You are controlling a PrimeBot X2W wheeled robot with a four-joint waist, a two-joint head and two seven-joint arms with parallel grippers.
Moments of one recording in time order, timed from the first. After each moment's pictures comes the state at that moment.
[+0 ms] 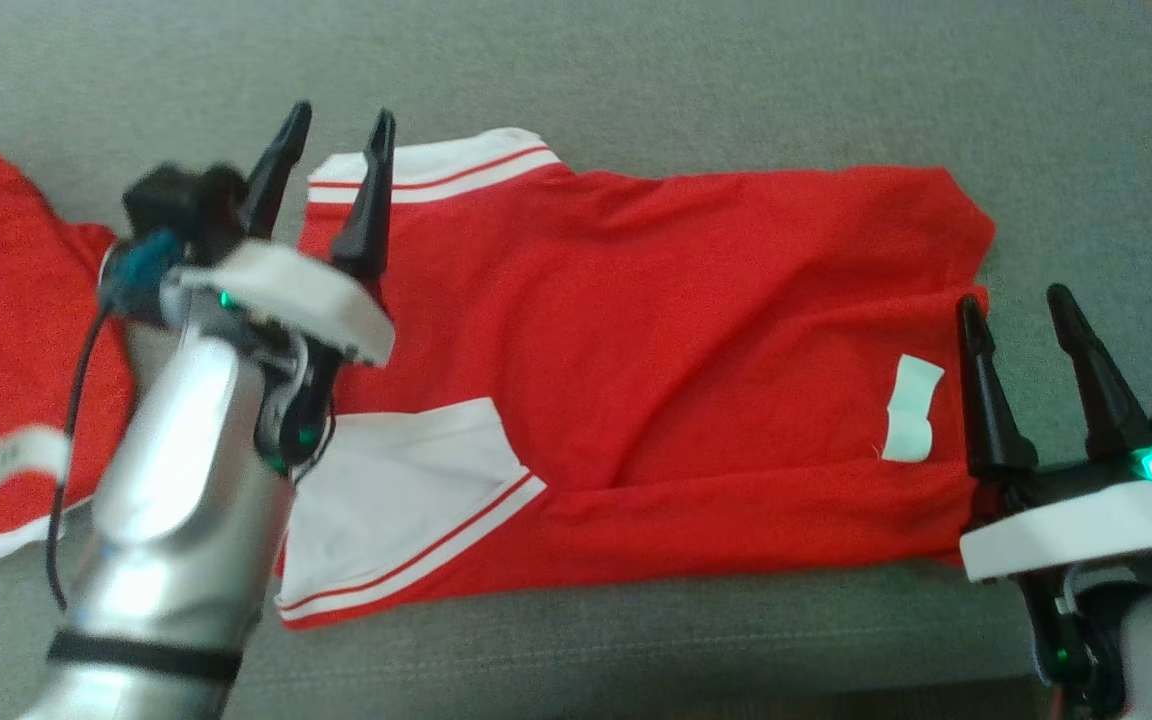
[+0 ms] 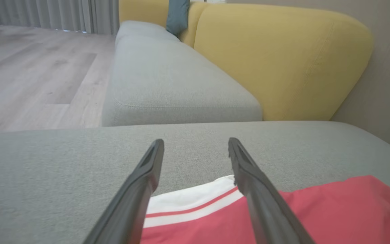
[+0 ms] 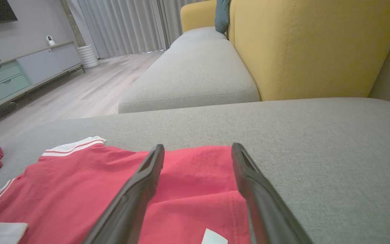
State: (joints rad) left arm -0.55 0.15 -0.33 0.38 -0.39 -0.03 -0.16; right arm 0.02 -0.05 -0.02 -0.25 0.20 0.13 0.11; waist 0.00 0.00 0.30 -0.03
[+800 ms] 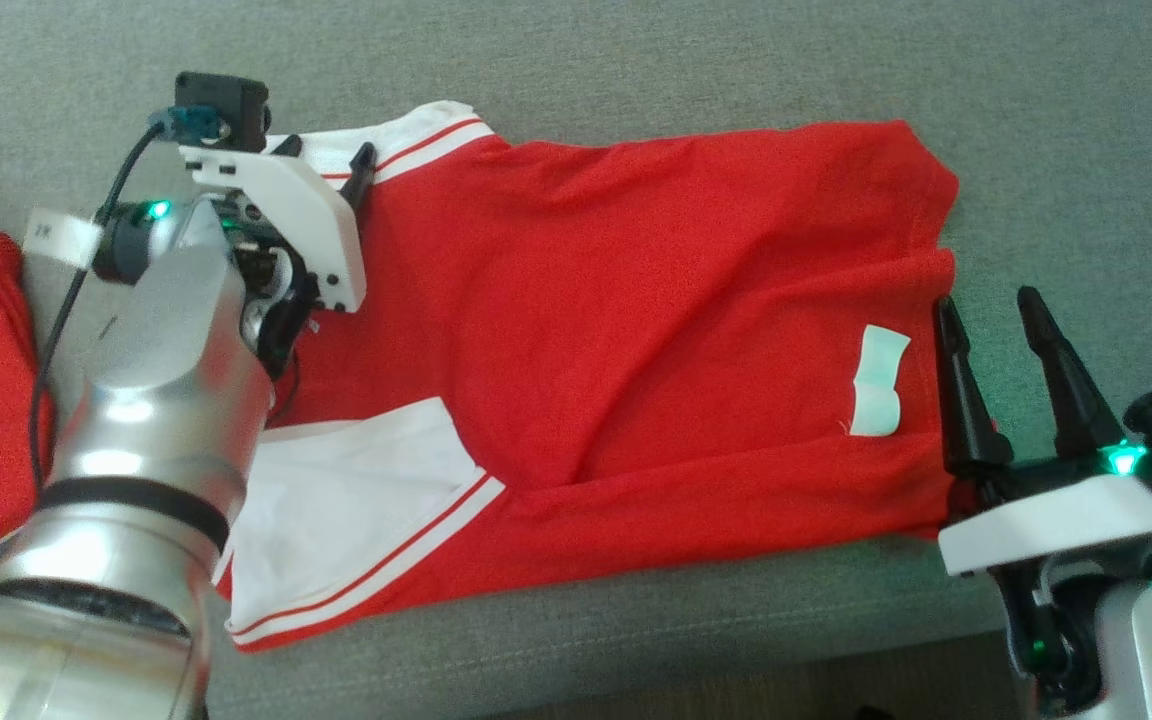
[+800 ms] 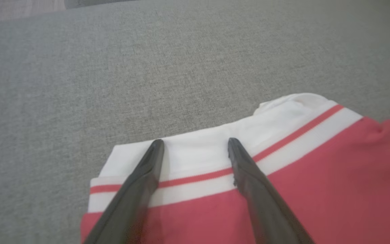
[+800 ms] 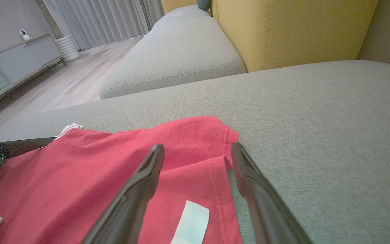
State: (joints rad) left arm -0.96 0.10 -0.42 1.11 -0.38 -0.10 0.04; right arm -0.02 -0.05 0.02 -0.17 0.25 0.13 0.08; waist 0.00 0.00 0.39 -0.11
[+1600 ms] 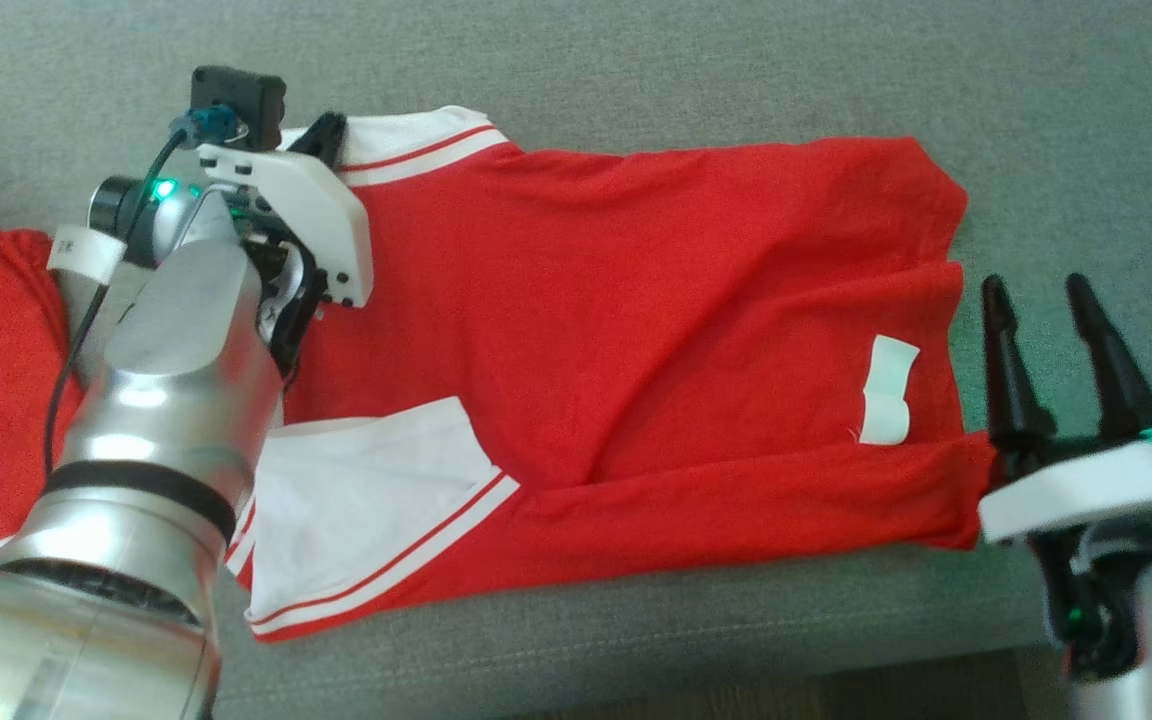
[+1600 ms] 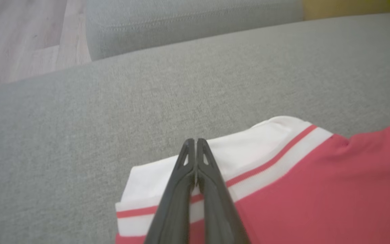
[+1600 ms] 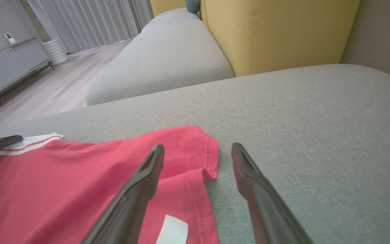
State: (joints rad) left arm -1.01 0.09 -0.50 1.19 -0.35 -0.09 -0.10; right arm -0.06 -0.05 -0.06 -0.13 0.25 0.13 0.11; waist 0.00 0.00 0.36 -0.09
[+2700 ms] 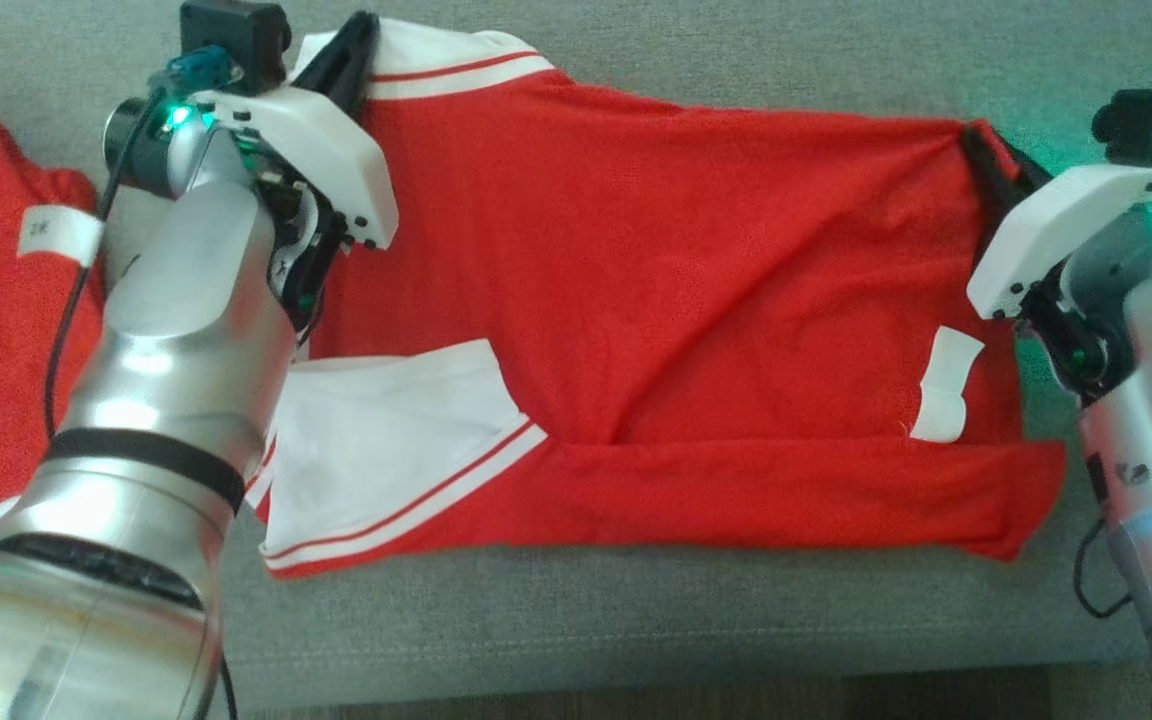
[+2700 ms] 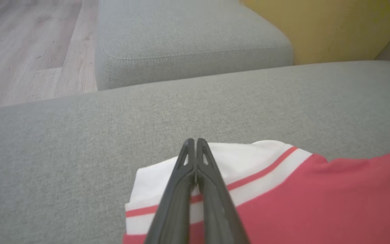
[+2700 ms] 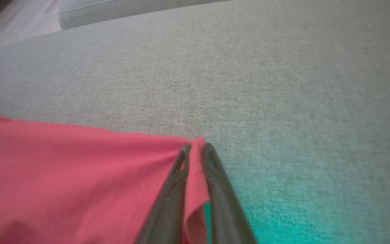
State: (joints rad) left arm -1.05 0.08 -0.53 1.09 -0.42 -0.12 -0.21; right arm -0.69 -0.26 0.18 0.62 0.42 0.13 0.28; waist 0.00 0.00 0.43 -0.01
